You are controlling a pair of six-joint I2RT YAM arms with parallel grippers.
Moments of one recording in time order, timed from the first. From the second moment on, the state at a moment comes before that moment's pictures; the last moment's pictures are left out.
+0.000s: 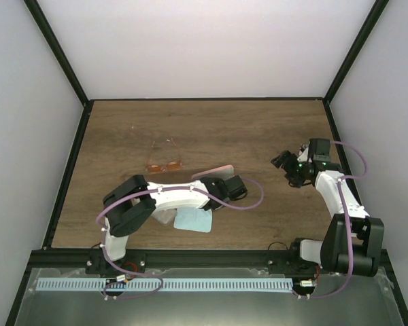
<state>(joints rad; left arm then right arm) -1.12 1.95 1.30 -0.61 -0.53 0.11 -0.13 1.25 0.78 -0.53 -0.45 0.59</state>
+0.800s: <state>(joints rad) -1.03 1.81 1.66 -0.78 -0.37 -0.10 0.07 1.32 0.72 -0.45 -0.59 0.60</state>
